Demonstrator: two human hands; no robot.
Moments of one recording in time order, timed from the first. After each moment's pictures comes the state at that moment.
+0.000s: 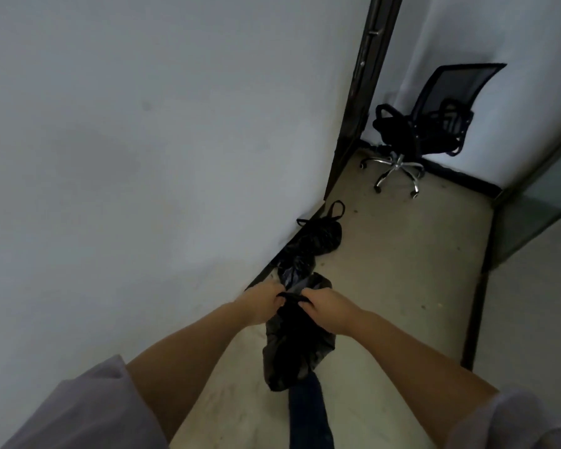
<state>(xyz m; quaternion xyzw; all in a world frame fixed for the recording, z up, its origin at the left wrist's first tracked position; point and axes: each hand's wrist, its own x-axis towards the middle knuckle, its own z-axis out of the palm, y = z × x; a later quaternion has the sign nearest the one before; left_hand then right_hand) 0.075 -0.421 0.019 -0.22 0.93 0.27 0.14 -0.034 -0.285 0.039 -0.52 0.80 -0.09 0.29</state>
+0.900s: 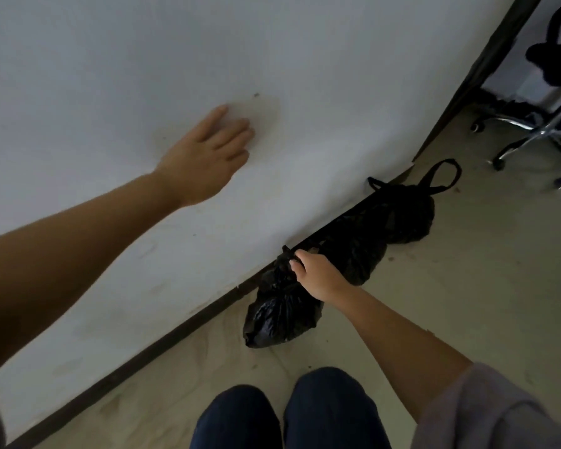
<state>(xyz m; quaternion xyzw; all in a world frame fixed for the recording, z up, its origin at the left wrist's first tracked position) 0.000 -0.739 -0.263 -0.12 0.91 -0.40 -0.03 -0.178 -0.550 -0.401 -0.57 0.76 -0.14 0.29</state>
